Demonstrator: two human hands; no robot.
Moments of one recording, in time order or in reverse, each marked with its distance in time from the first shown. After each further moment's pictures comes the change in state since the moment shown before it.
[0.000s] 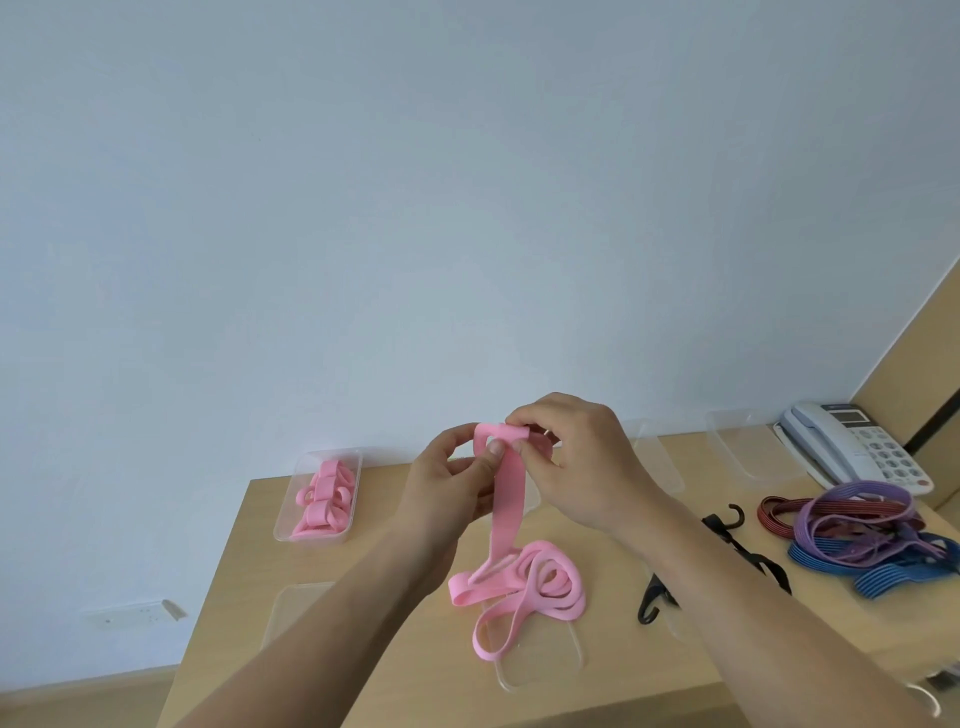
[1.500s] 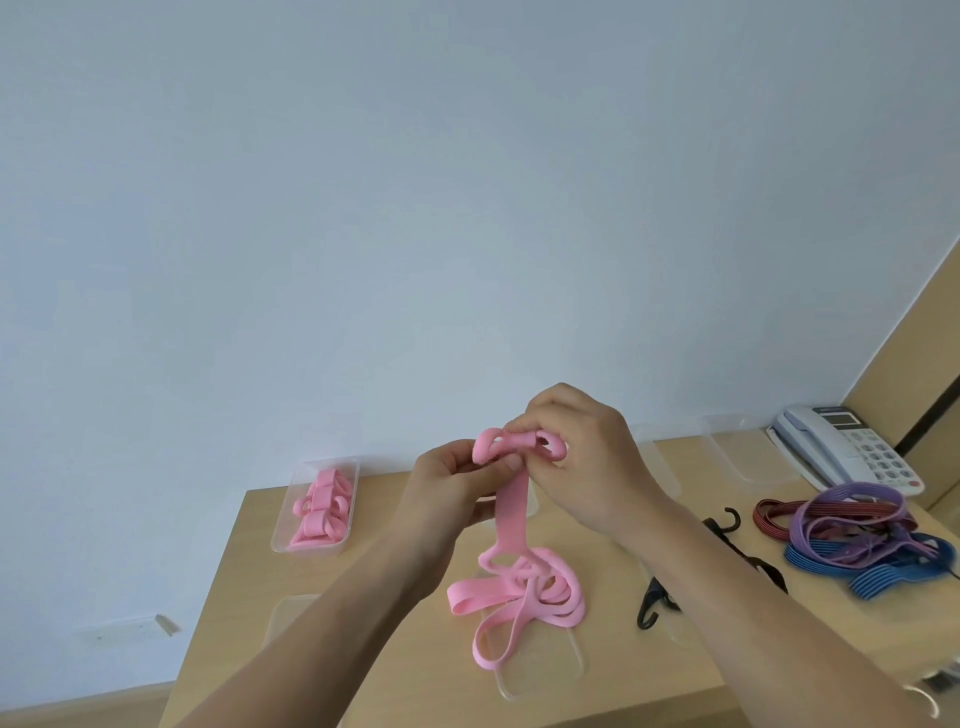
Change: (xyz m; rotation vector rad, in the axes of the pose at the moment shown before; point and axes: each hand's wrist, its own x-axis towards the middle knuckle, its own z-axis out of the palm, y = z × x) left_hand -0.001 0.007 -0.005 0.059 -0.179 0.045; right_hand -0.002 0.000 -0.003 0.012 0.101 -0.023
